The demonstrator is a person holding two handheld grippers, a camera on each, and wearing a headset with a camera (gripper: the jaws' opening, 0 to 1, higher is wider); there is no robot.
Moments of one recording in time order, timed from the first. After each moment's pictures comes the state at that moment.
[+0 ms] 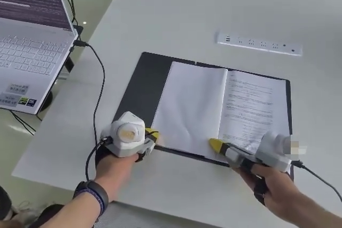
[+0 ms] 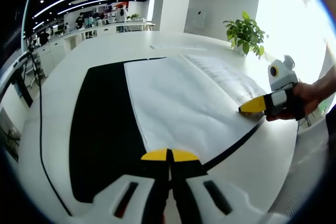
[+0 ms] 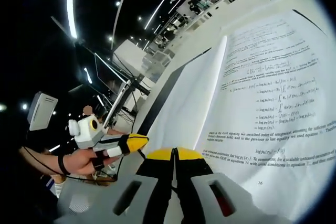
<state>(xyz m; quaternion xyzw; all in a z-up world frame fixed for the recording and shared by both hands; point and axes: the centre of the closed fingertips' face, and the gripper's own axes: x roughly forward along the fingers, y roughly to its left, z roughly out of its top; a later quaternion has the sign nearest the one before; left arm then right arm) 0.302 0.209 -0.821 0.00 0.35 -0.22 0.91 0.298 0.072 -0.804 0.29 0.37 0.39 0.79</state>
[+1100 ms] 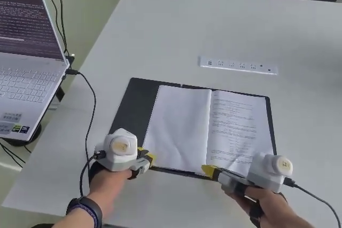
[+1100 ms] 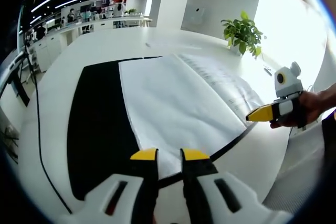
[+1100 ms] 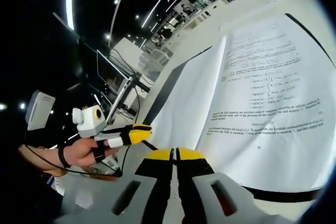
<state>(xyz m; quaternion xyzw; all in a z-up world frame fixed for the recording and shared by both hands) 0.296 0.199 -0.801 -0.02 0.37 -0.24 0.90 0.271 0.056 -0.785 0.28 0.37 0.38 0.80</state>
